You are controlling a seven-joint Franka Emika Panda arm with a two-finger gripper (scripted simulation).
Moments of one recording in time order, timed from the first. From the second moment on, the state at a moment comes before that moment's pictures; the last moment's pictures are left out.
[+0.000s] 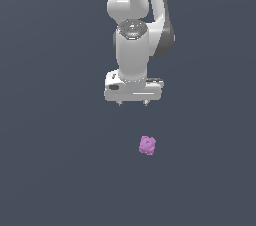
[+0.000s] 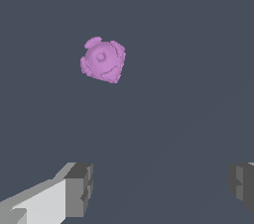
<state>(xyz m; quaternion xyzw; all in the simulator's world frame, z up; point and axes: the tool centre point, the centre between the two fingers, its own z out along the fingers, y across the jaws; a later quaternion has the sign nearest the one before) -0.001 0.019 0.189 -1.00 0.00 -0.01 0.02</state>
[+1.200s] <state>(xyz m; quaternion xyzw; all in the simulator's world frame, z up) 0.008 0.032 0.168 -1.00 0.00 0.01 0.01</state>
